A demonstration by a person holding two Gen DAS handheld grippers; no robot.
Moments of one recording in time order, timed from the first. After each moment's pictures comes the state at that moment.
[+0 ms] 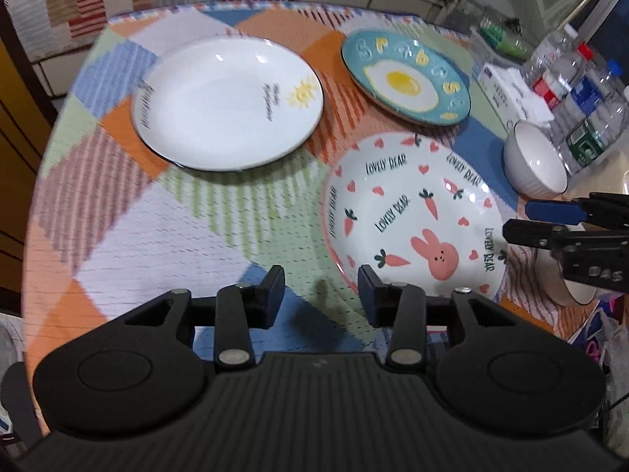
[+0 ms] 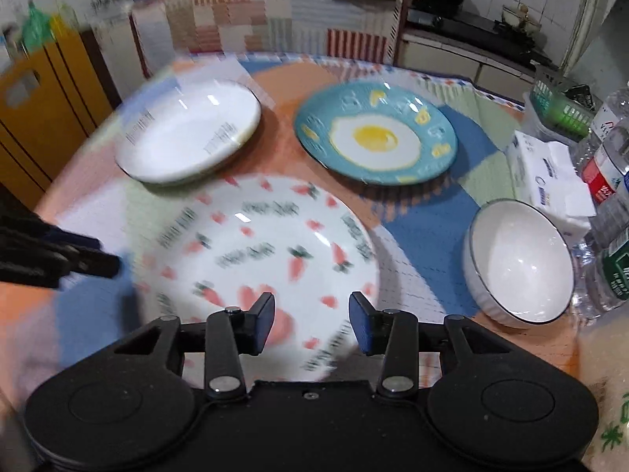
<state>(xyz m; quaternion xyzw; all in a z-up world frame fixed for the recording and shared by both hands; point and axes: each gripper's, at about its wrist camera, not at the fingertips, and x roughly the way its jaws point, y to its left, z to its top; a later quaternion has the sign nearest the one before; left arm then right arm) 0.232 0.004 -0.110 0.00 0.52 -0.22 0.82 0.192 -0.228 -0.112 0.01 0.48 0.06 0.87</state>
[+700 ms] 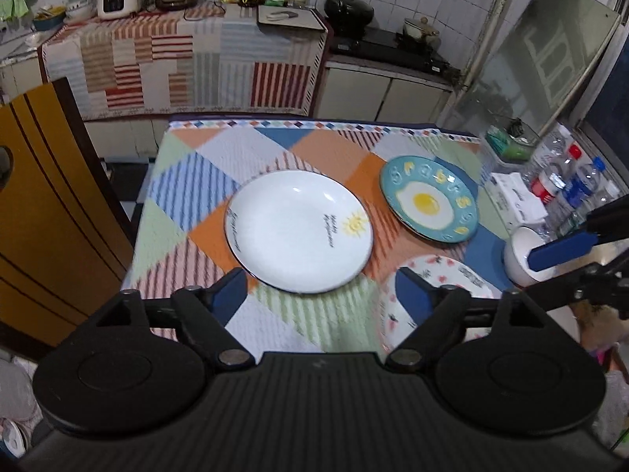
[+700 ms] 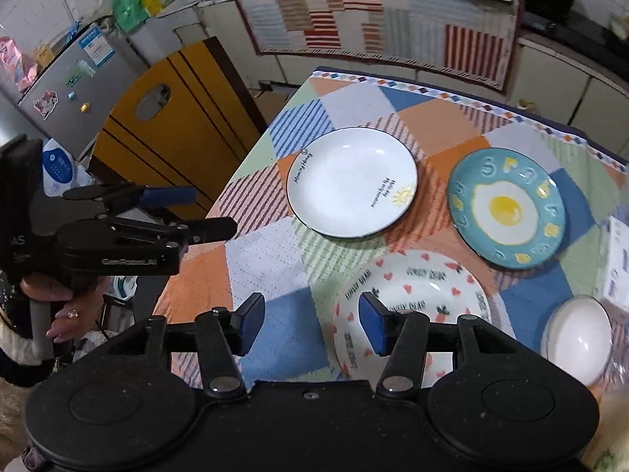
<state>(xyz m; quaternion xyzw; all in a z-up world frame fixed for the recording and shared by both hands) 0.262 0.081 -0.013 -0.02 0.42 -0.20 0.88 0.261 -0.148 0.005 0.03 0.55 0.21 0.81</state>
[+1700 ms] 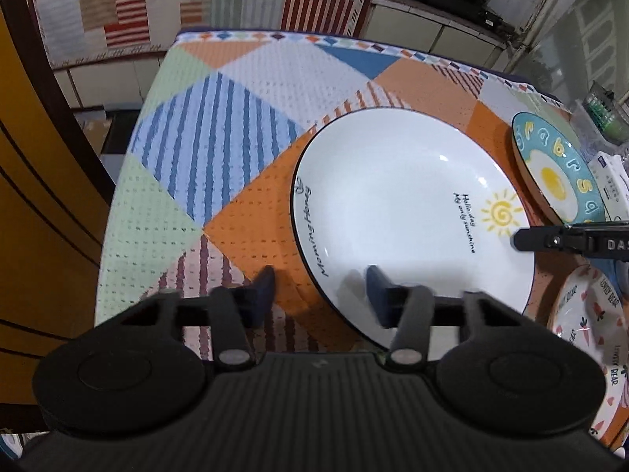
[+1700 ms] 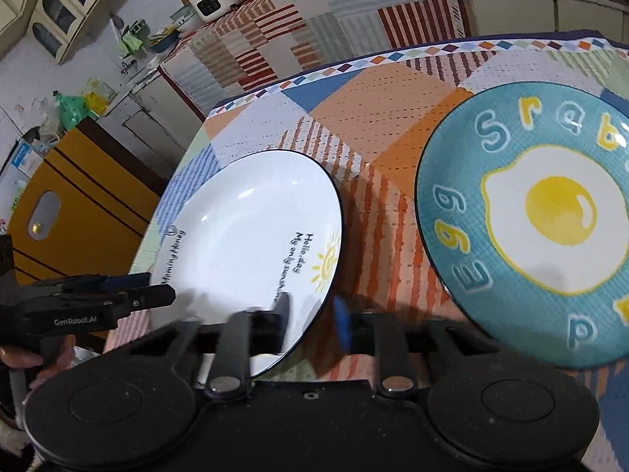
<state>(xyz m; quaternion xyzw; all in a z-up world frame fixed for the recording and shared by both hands) 0.409 0.095 -0.183 -0.02 0.50 -0.18 0.84 0.385 -0.198 -0.198 0.17 0.49 0.14 0.84</state>
